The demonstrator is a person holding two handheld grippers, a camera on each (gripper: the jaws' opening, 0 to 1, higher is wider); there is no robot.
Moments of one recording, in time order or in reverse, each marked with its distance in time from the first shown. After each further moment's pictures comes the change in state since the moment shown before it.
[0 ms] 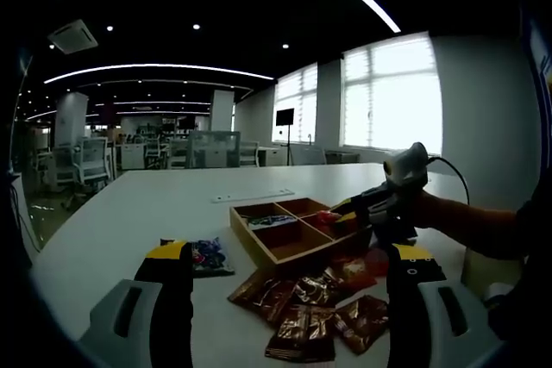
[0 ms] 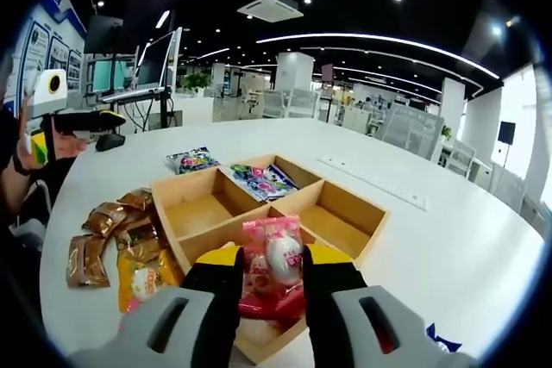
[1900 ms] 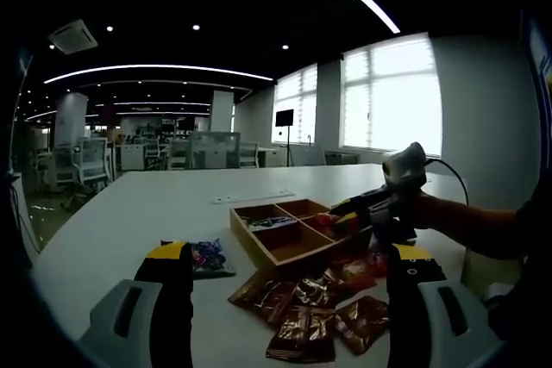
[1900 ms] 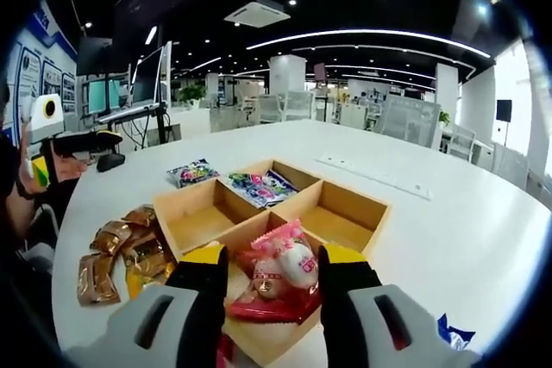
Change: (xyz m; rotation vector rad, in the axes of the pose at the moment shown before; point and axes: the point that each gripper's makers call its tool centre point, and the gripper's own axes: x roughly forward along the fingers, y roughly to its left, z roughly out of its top) left arm 0.000 0.000 0.003 0.001 -0.008 -0.002; right arm -0.002 0.001 0.005 0.096 -0.029 0.019
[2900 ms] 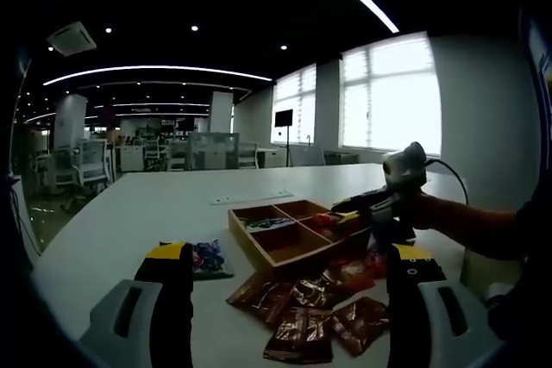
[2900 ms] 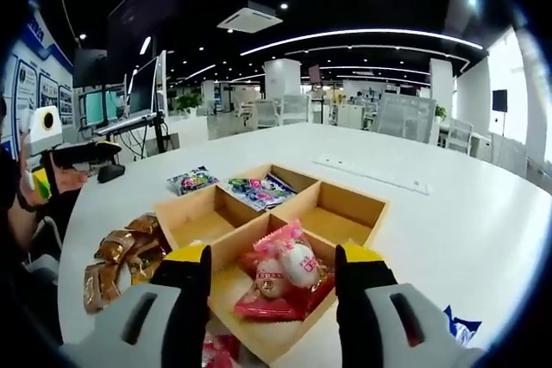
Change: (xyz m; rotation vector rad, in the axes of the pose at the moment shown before) left arm 0.000 -0.003 0.001 0.007 0.004 -0.001; right arm -0.003 0.003 0.002 0.051 -0.023 -0.001
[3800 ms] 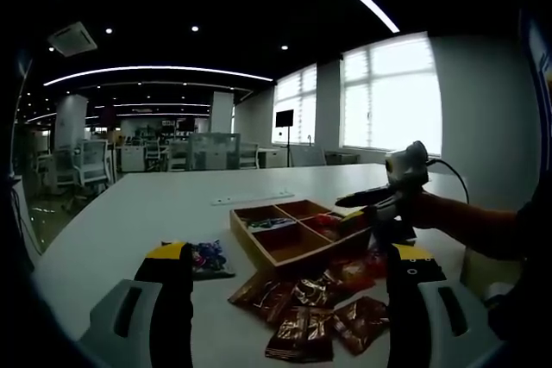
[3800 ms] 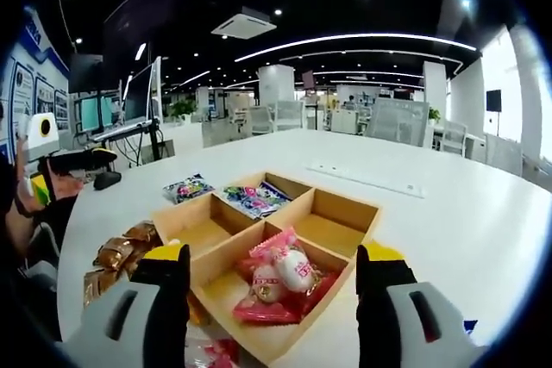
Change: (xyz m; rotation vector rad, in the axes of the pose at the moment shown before) left arm -0.003 0.001 0.002 0.000 -0.006 0.004; right arm -0.006 -0.002 0.007 0.009 -0.036 -0.029
